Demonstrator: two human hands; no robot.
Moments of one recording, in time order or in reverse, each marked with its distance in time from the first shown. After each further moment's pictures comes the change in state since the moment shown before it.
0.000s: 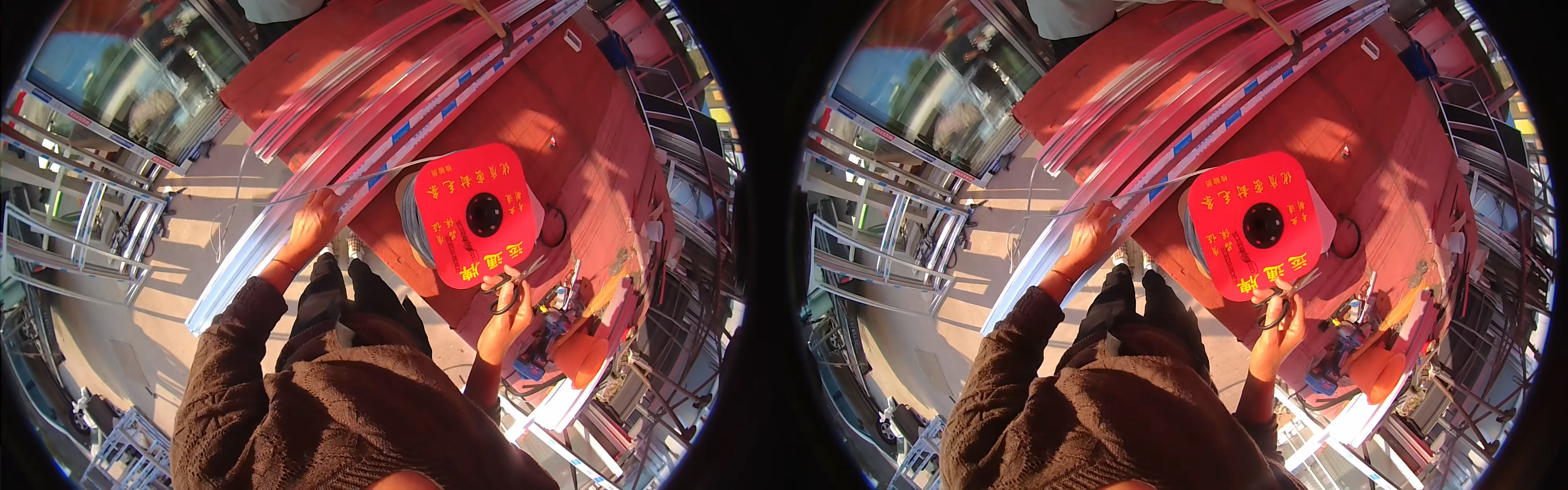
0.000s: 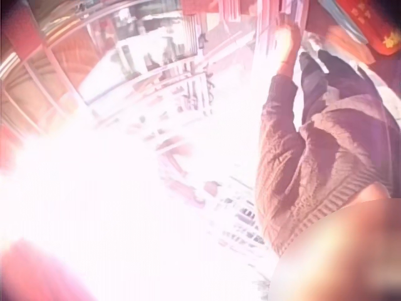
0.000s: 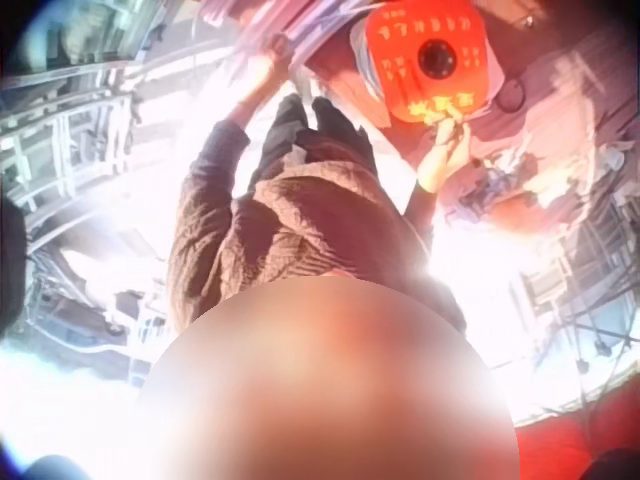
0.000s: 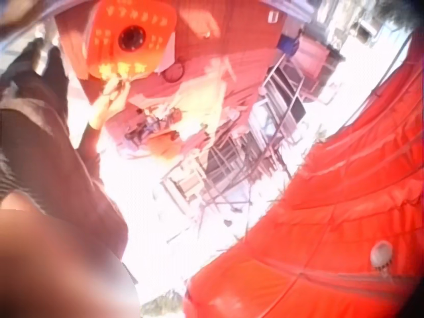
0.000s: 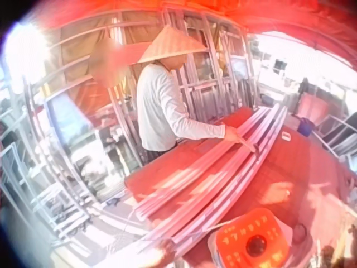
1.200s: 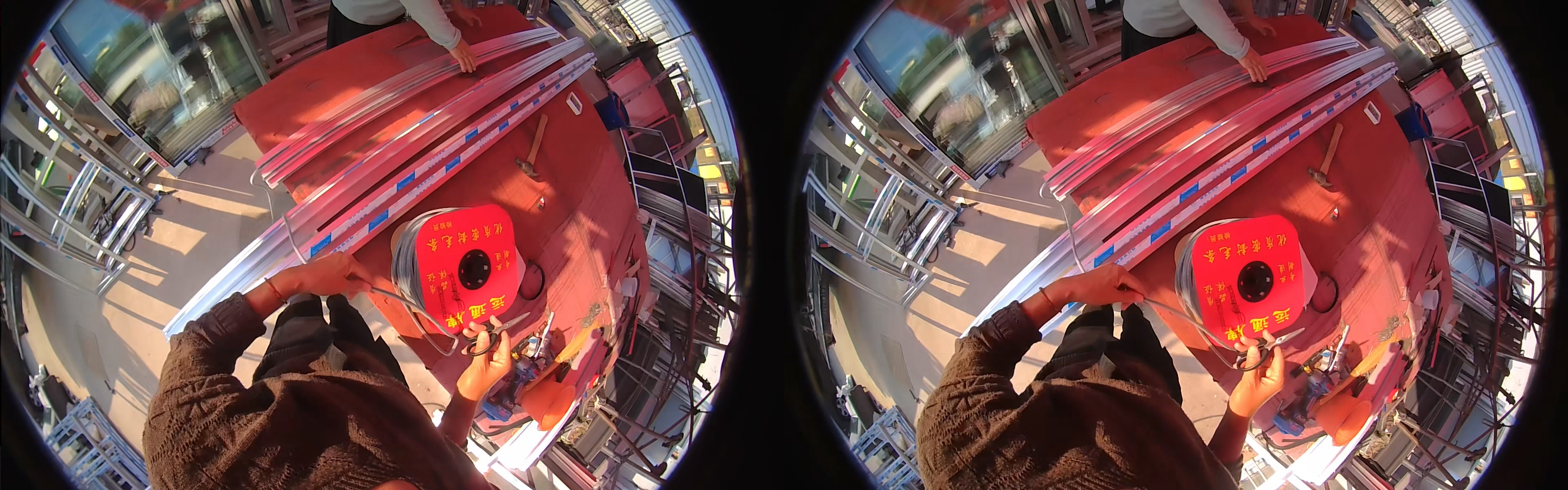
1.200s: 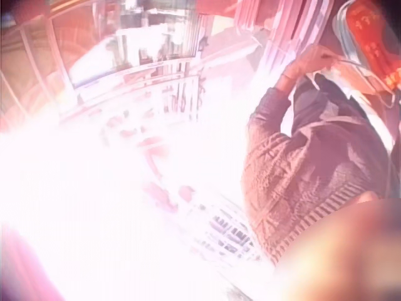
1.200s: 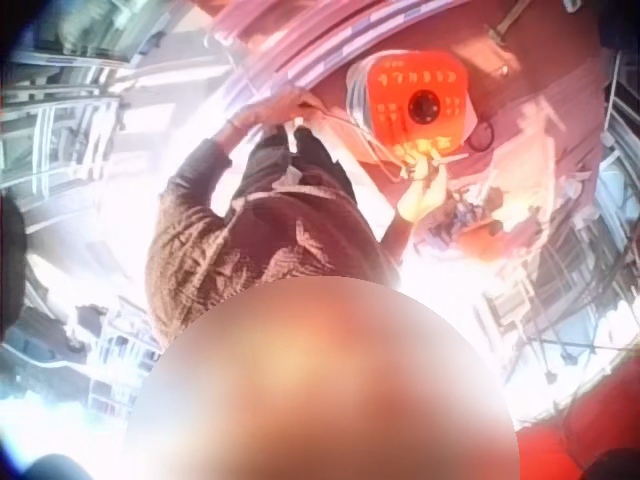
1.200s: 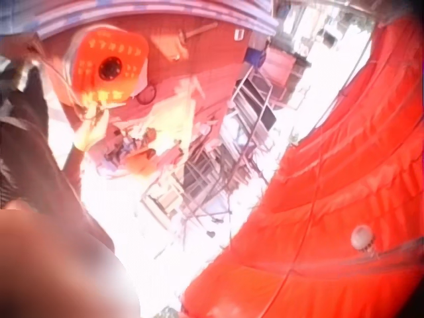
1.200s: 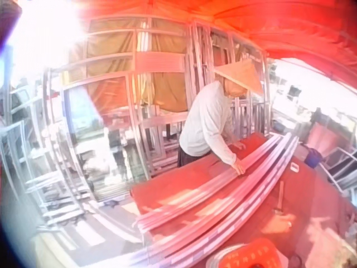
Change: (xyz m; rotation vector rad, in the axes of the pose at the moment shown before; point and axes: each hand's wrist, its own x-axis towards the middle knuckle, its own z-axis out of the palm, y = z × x) left_hand 0.029 0.059 -0.083 -0.677 -0.815 -0.026; right_hand -0.007 -0.018 0.020 -0.036 0.062 0.053
